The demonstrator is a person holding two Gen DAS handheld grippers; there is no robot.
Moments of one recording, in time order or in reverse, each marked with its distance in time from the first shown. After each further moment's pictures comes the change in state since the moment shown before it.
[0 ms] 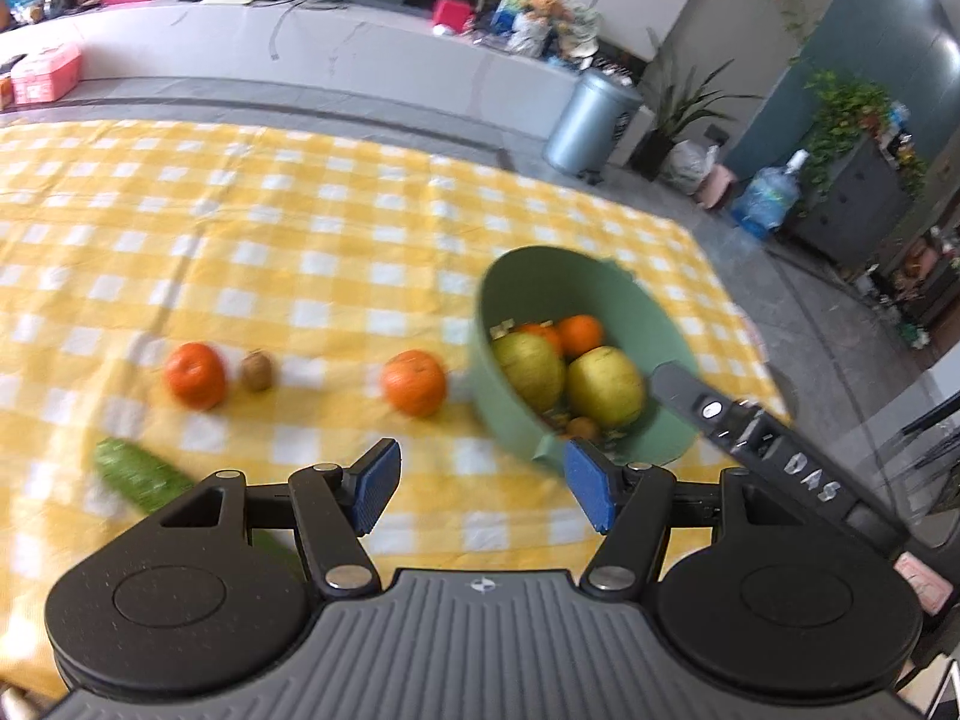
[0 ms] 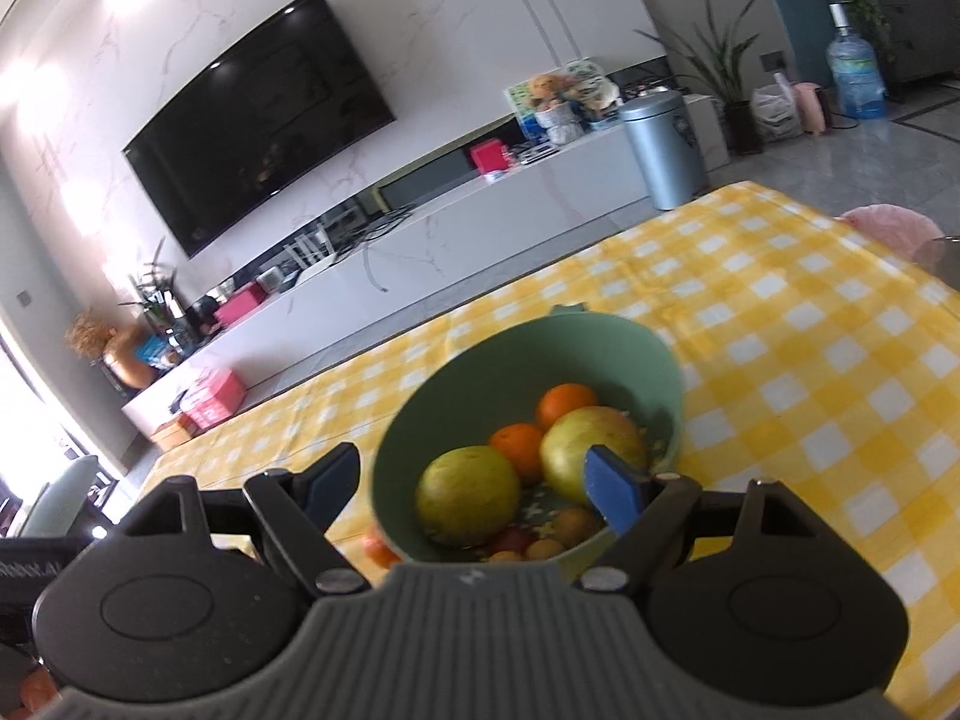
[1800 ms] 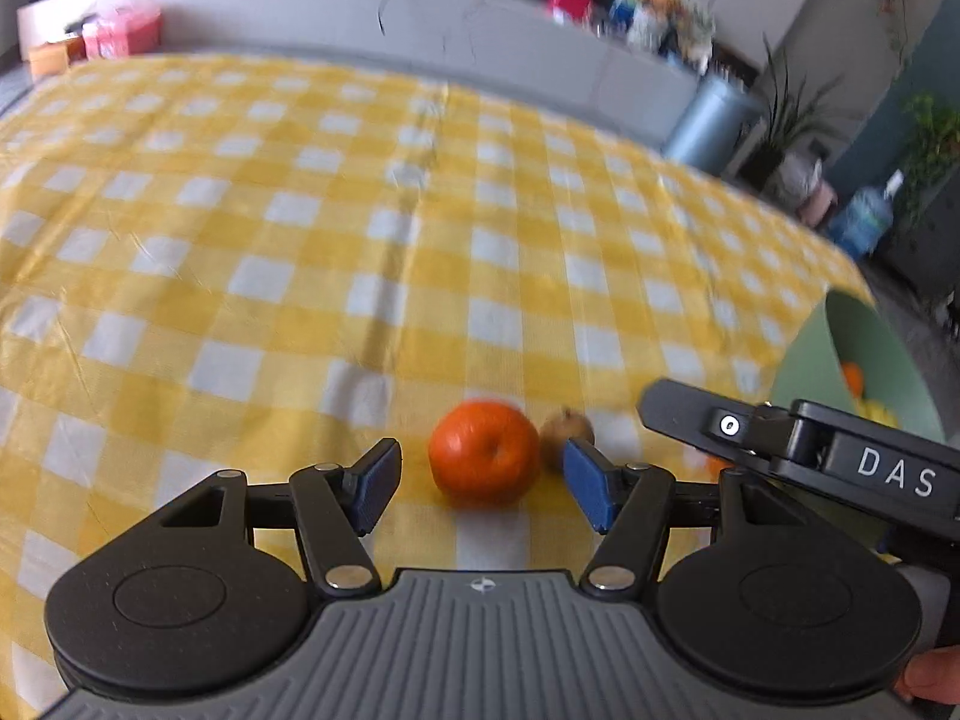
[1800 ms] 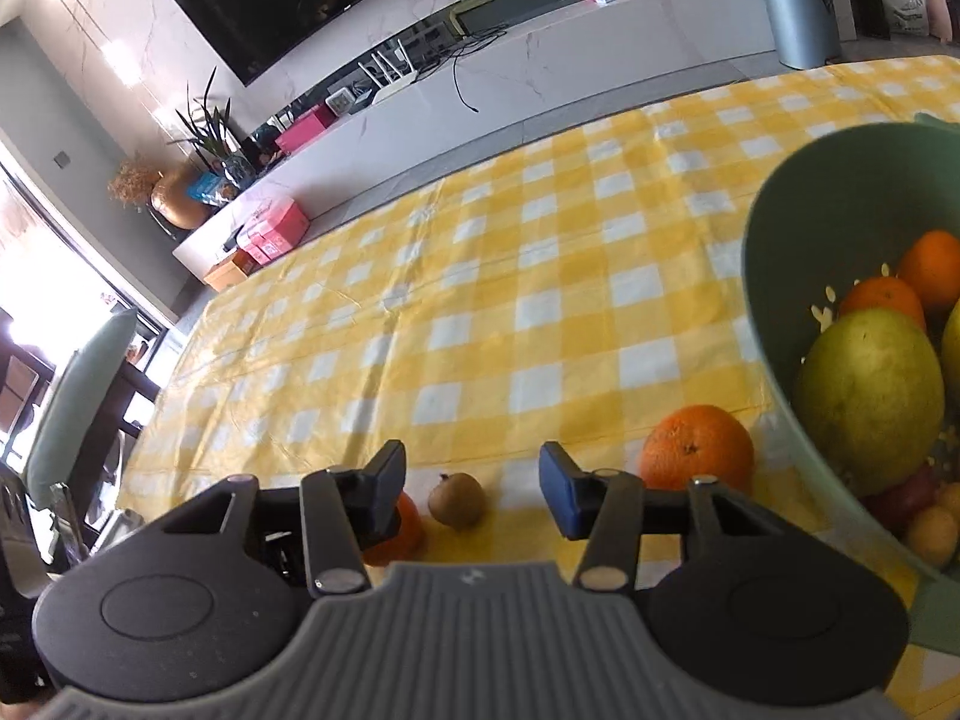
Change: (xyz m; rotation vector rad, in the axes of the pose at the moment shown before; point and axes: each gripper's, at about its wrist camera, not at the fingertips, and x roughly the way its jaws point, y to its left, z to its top) left arm 0.082 0.157 0.026 -0.070 0.035 0.110; right arm 0.166 0.126 -0.050 -0.077 0.365 0.109
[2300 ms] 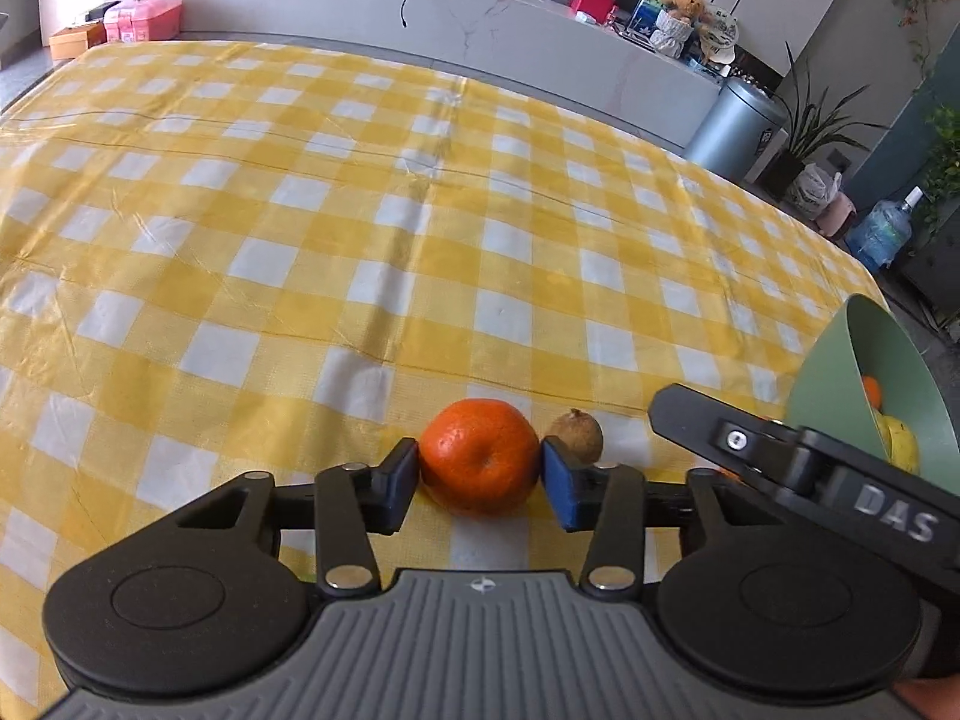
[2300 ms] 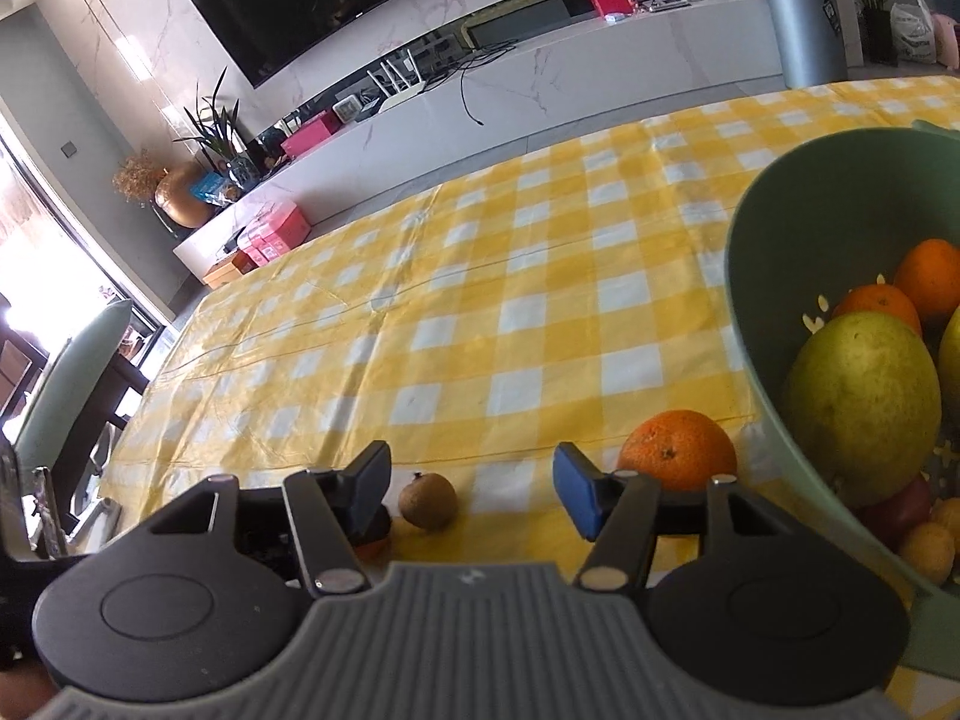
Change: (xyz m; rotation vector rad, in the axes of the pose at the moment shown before) left arm -0.001 -0.001 -0.004 -0.041 -0.029 0.029; right arm 0.003 -0.009 -0.006 -0.046 -0.049 -0.014
